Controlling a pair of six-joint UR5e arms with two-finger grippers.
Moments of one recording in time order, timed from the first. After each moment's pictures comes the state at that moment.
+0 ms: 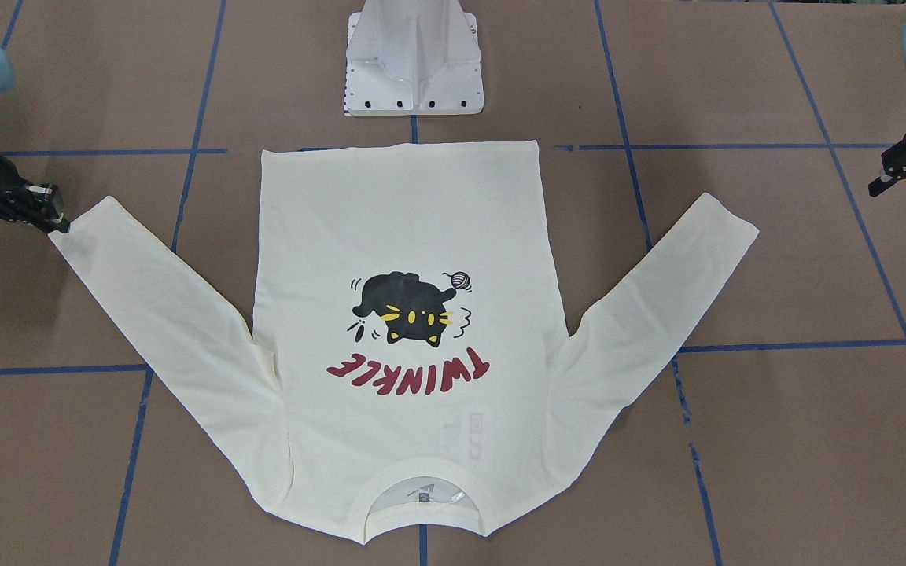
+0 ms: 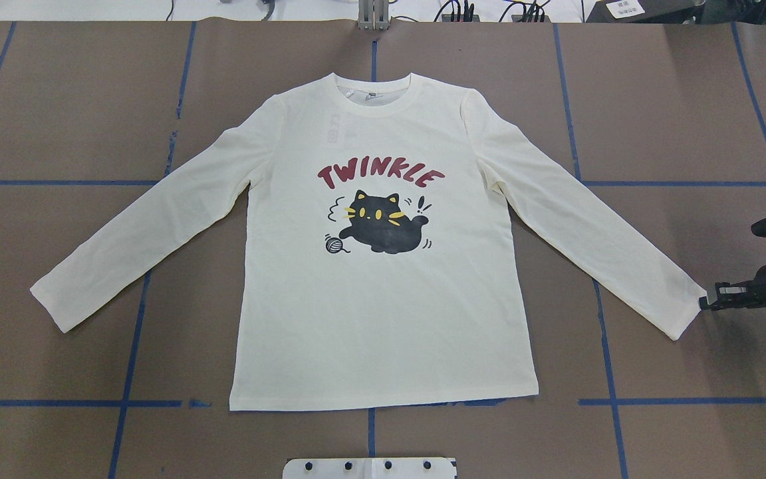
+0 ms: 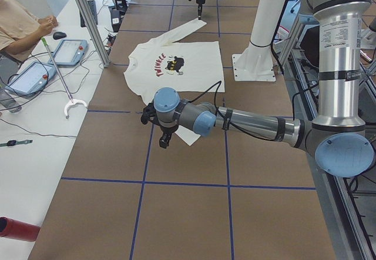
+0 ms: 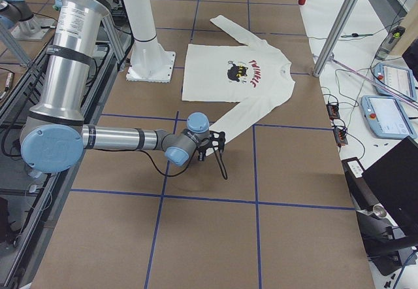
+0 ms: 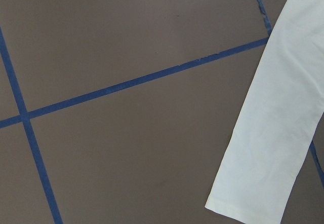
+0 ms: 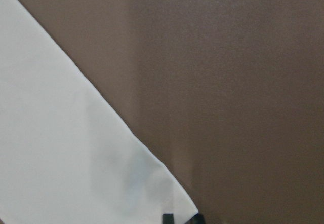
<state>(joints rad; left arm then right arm) -1.36 -1.49 -1.80 -1.81 -2.49 -0.09 0.85 -1.83 1.65 -0.63 2.17 1.04</state>
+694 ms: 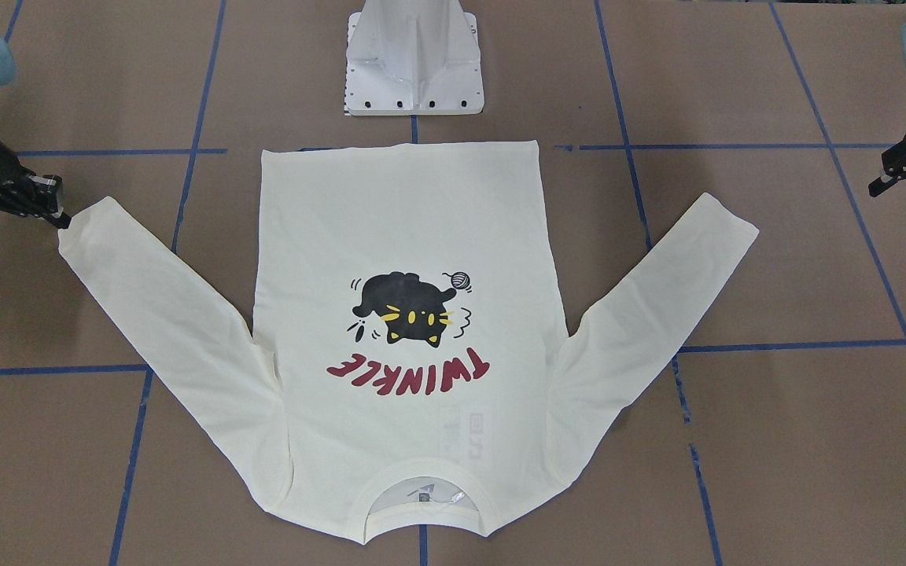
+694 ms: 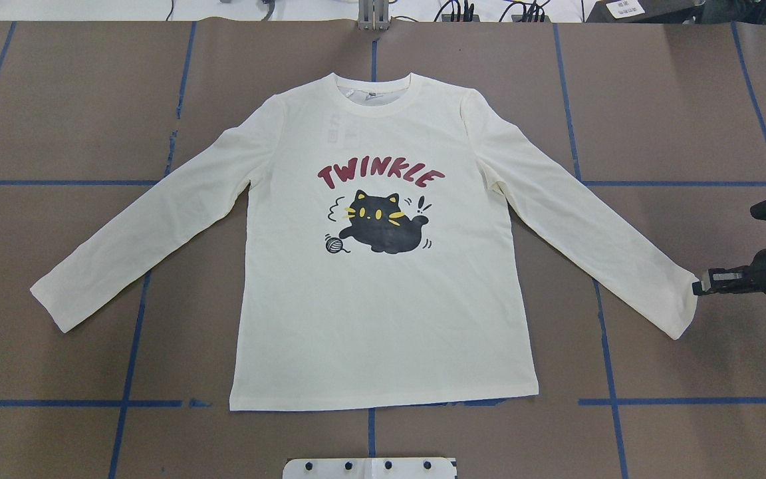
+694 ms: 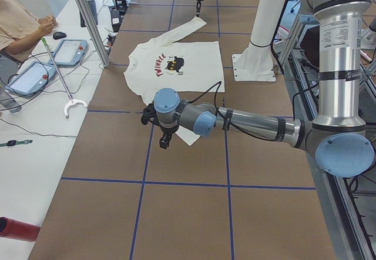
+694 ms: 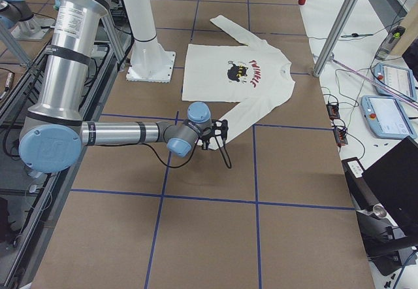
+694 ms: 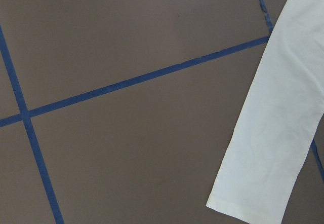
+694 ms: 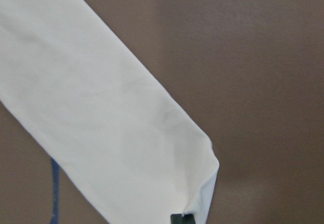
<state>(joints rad) -1.36 -1.48 -1.80 -1.81 -2.48 -0.09 0.87 -1.81 1.77 -0.66 2.19 1.06</state>
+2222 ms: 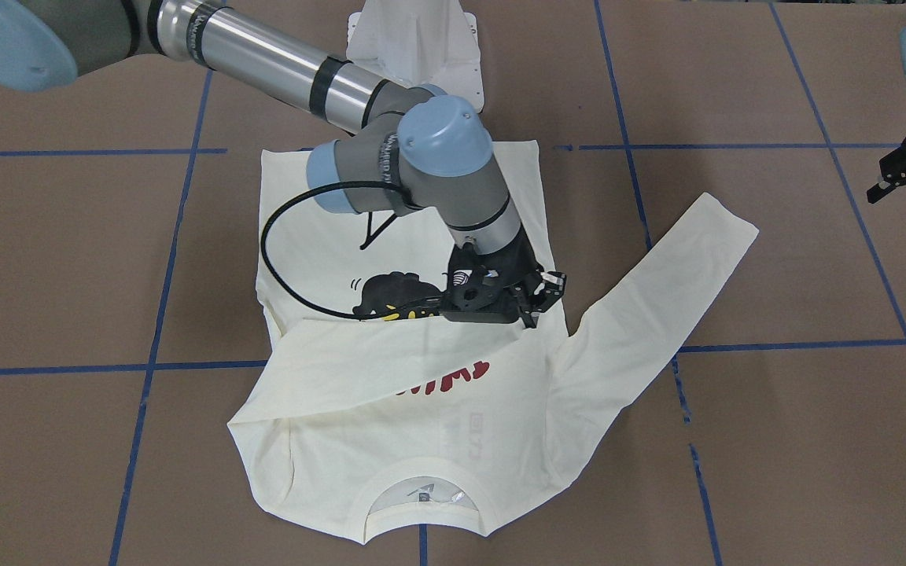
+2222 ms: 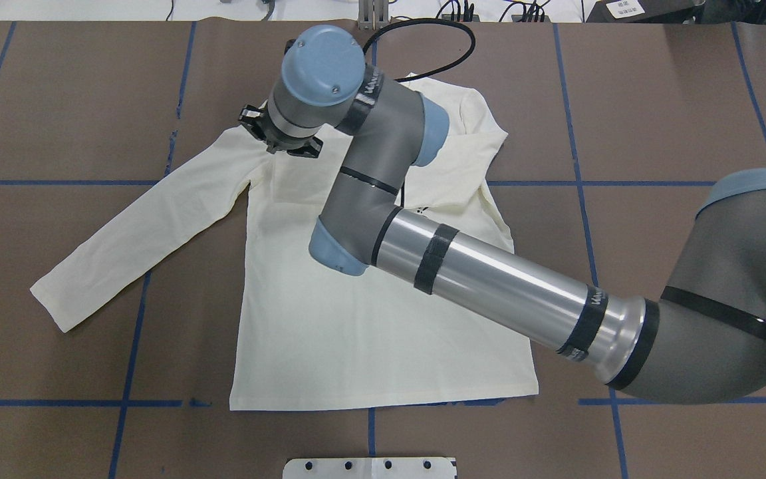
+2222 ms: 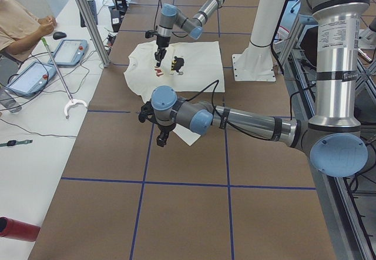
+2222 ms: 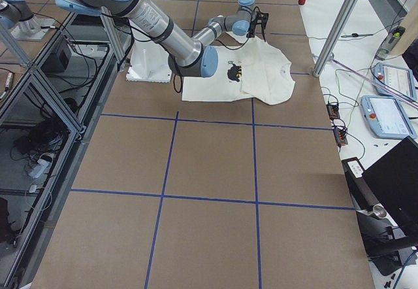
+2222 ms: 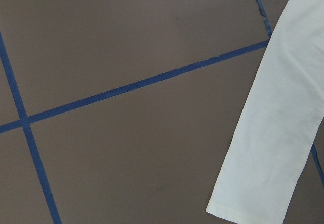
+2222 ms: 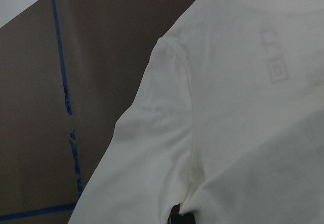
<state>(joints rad) -1.35 -1.54 -1.77 -1.81 -2.48 -0.13 0.57 -0.38 0.96 -0.97 1.81 1.59</state>
